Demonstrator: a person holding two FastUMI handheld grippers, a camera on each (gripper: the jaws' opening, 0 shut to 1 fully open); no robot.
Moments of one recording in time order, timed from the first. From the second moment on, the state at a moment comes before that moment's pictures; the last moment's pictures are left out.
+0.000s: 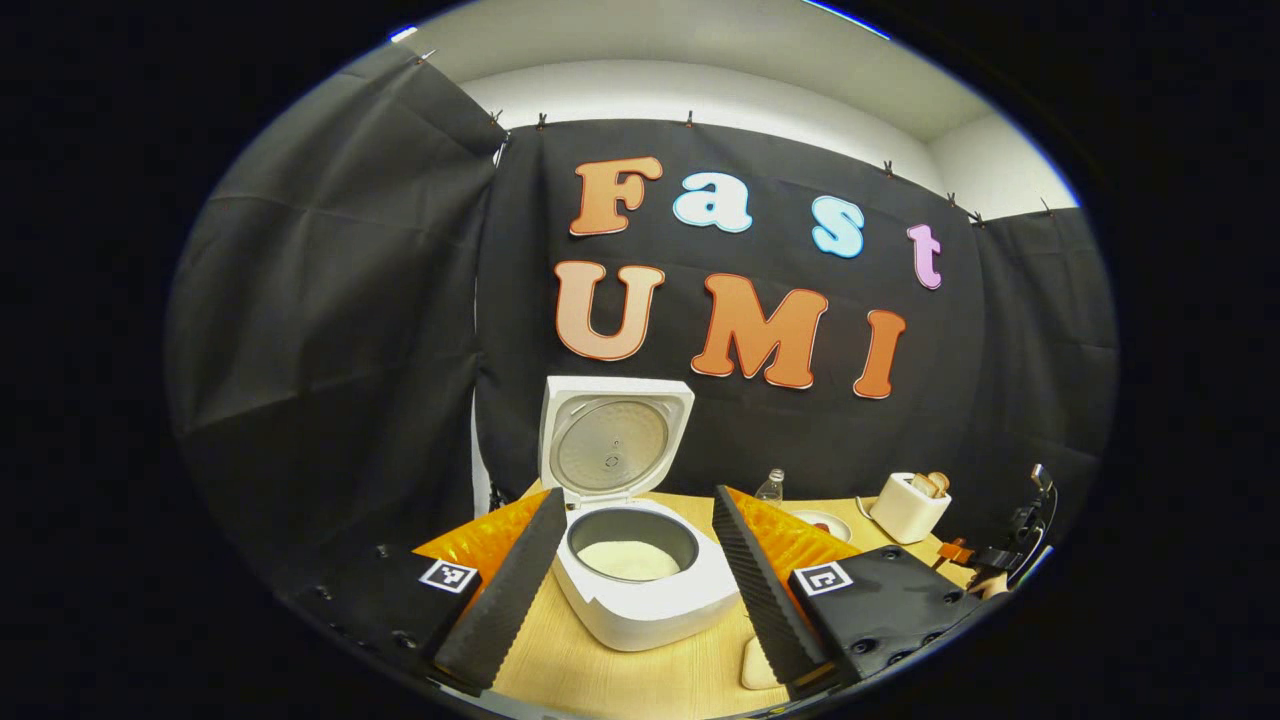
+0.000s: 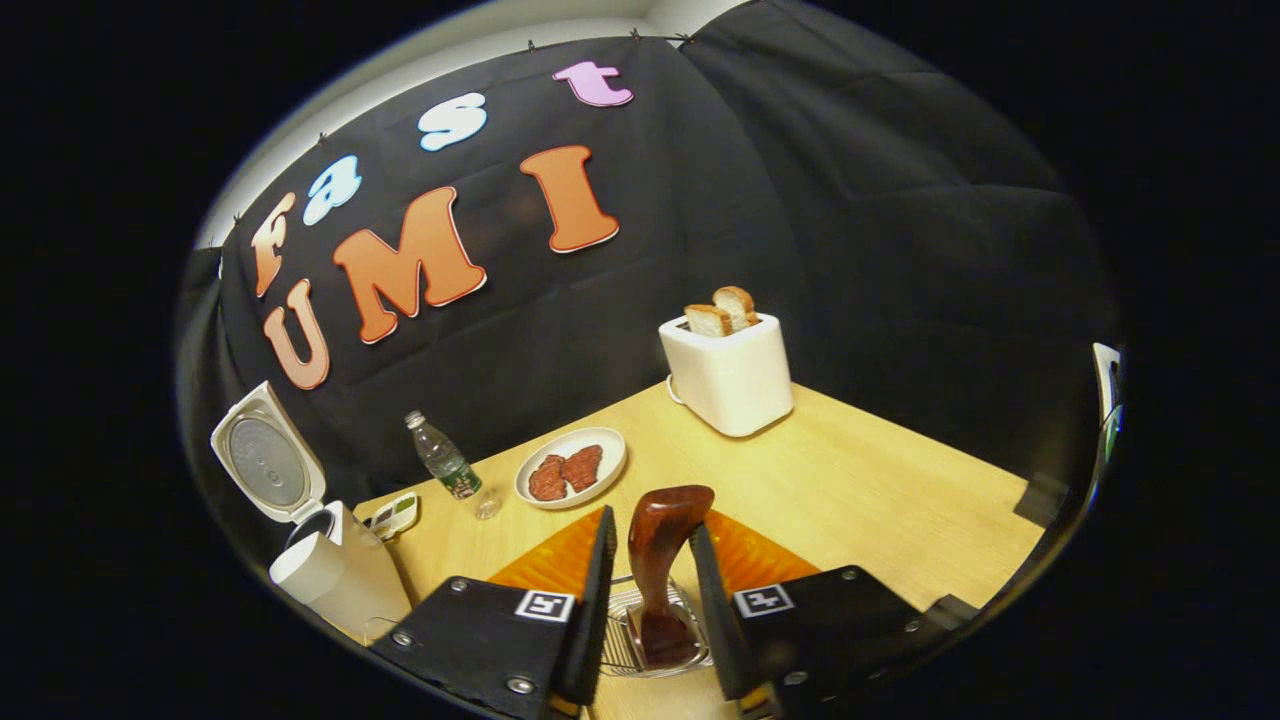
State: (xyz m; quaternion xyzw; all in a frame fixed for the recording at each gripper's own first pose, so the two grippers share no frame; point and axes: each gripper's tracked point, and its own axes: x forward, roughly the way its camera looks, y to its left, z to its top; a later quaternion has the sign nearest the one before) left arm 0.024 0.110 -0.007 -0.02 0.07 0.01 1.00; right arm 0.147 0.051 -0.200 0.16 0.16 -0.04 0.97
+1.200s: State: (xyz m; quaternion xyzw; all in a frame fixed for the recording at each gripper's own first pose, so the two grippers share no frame) left arm 0.315 0.122 0.057 0.06 0.05 0.07 0.99; right arm 0.062 0.012 -0.142 0.08 0.15 -0.08 0.98
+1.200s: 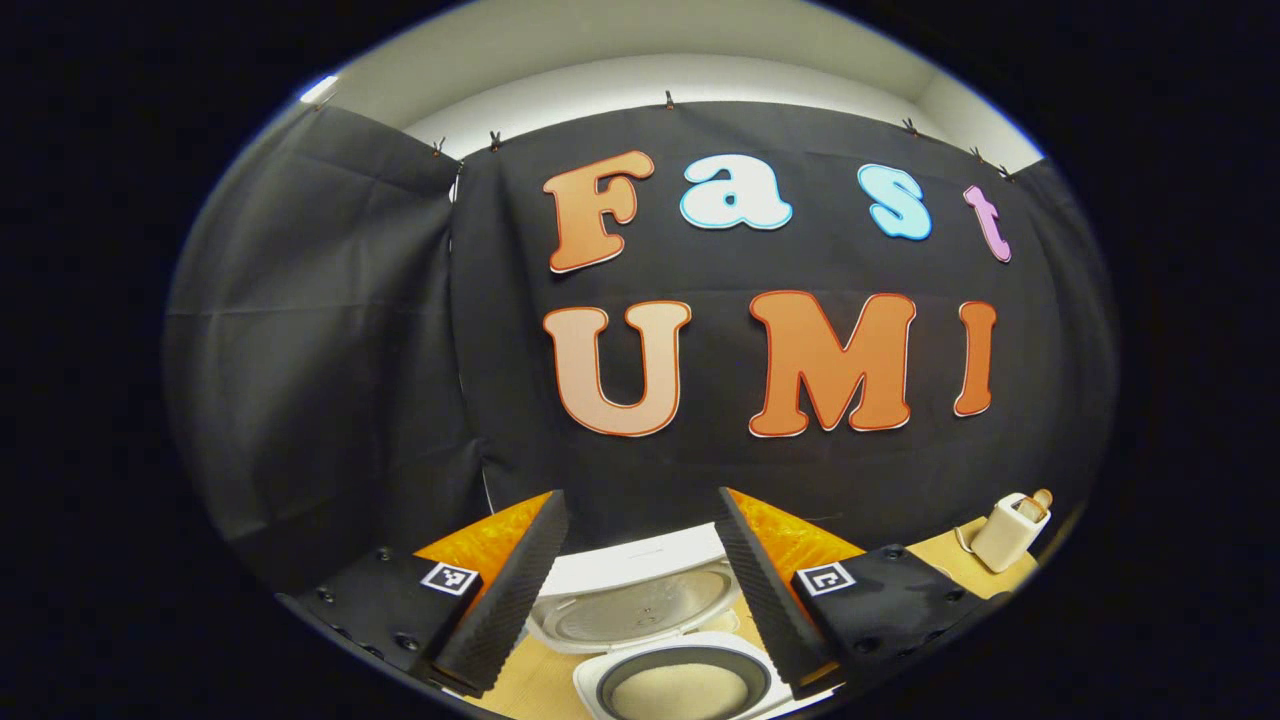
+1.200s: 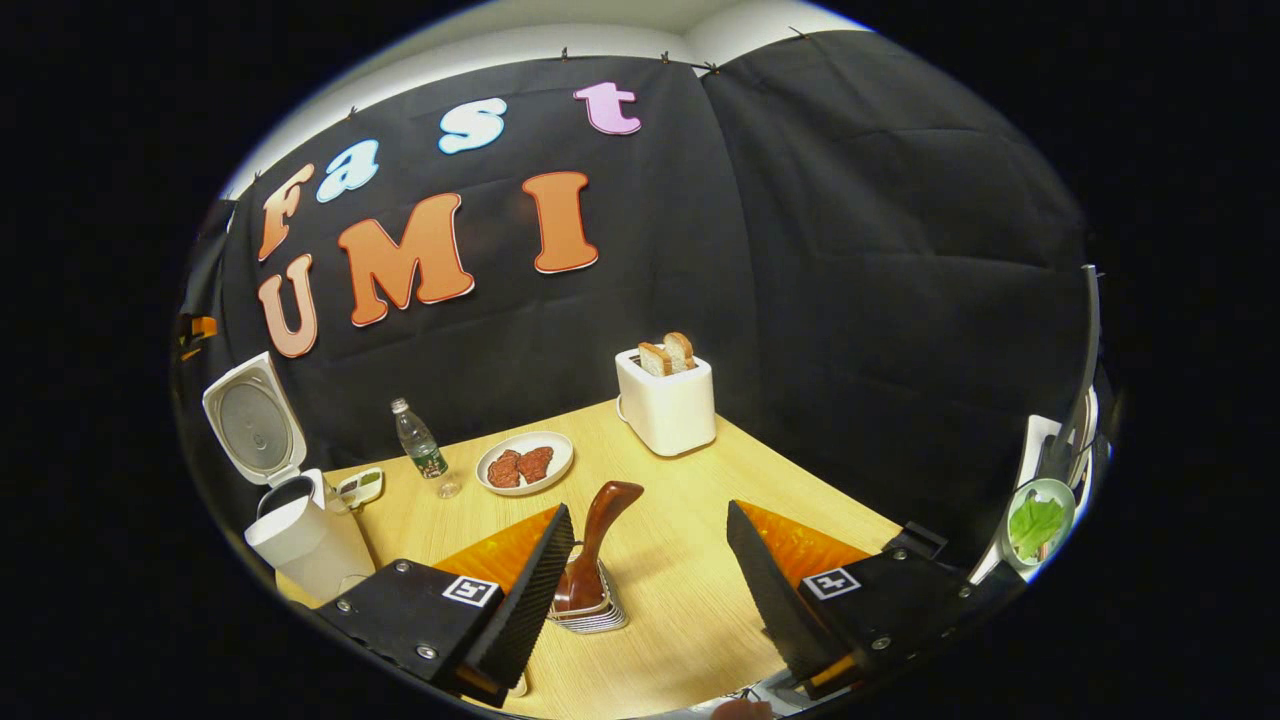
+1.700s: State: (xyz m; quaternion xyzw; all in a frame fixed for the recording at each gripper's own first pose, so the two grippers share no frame) left arm 0.393 0.161 -0.005 0.02 0.13 0.10 0.99; right arm 0.066 -0.004 -0.118 0.08 0.14 -0.10 0.98
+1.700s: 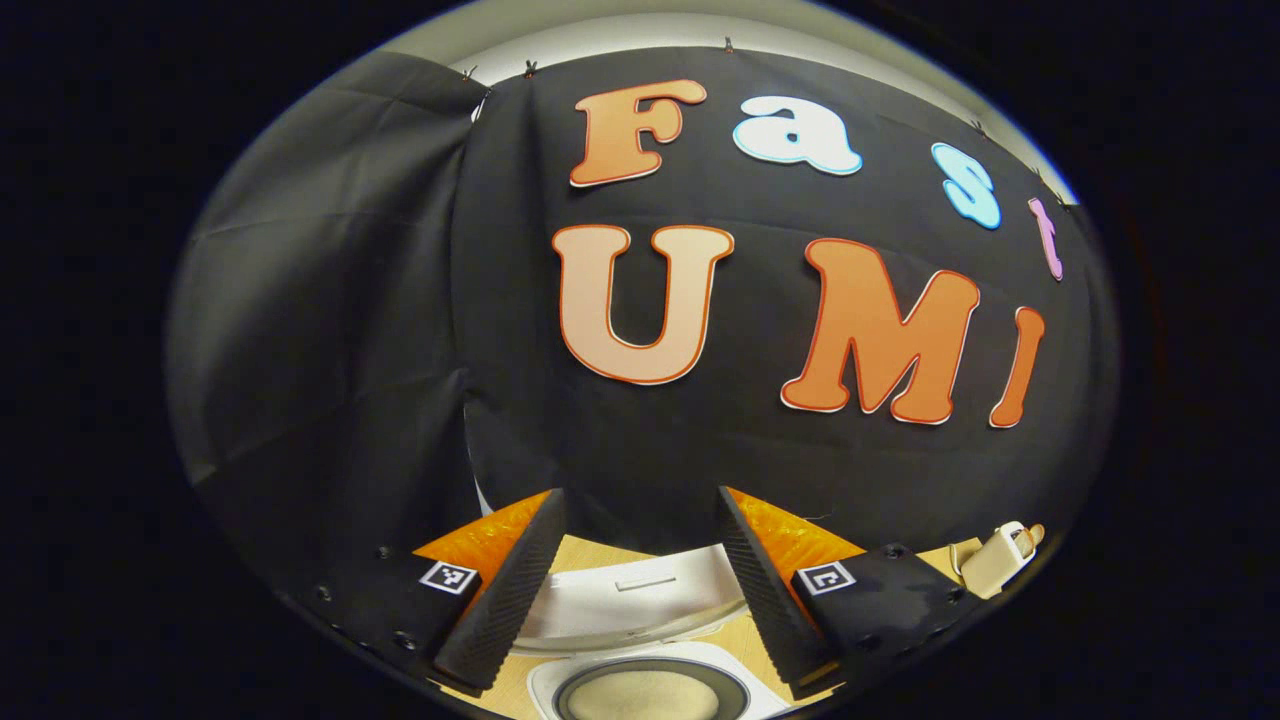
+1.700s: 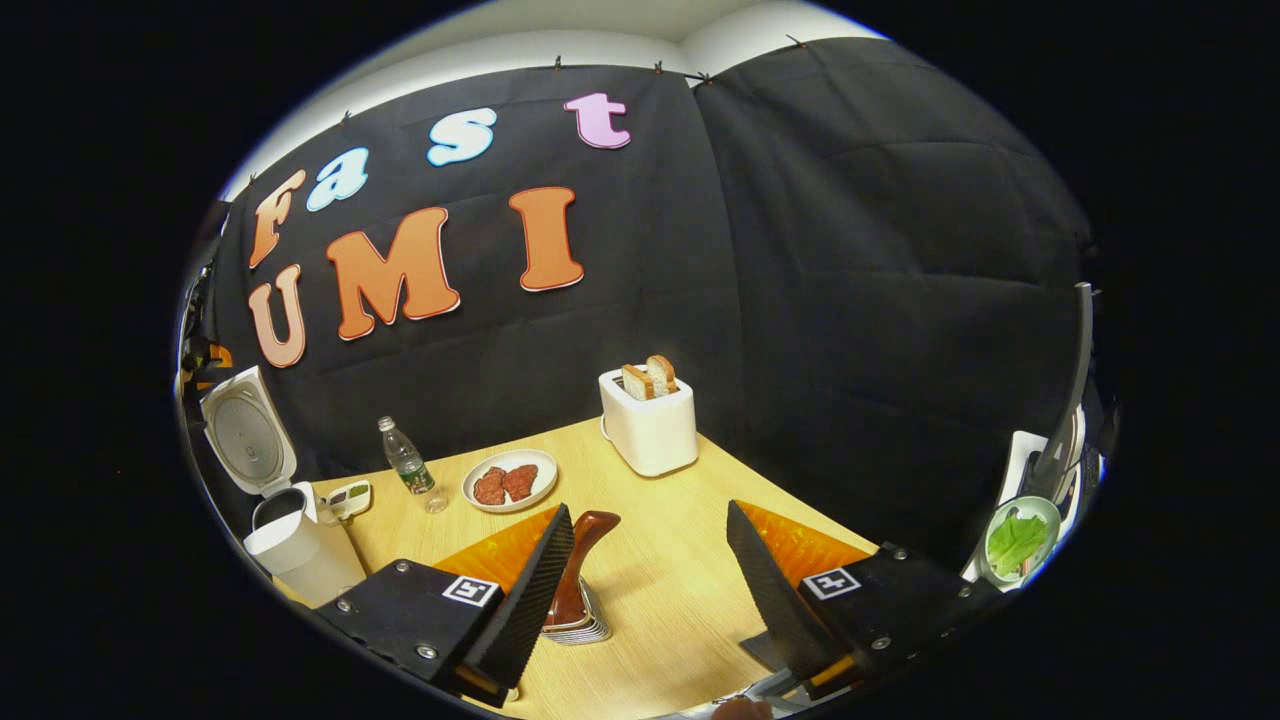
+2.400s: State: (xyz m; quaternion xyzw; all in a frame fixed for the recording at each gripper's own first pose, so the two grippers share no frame) left arm 0.340 0.118 -0.046 -0.02 0.22 0.02 0.98; right arm 0.061 0.034 -0.077 0.04 0.11 -0.06 0.99
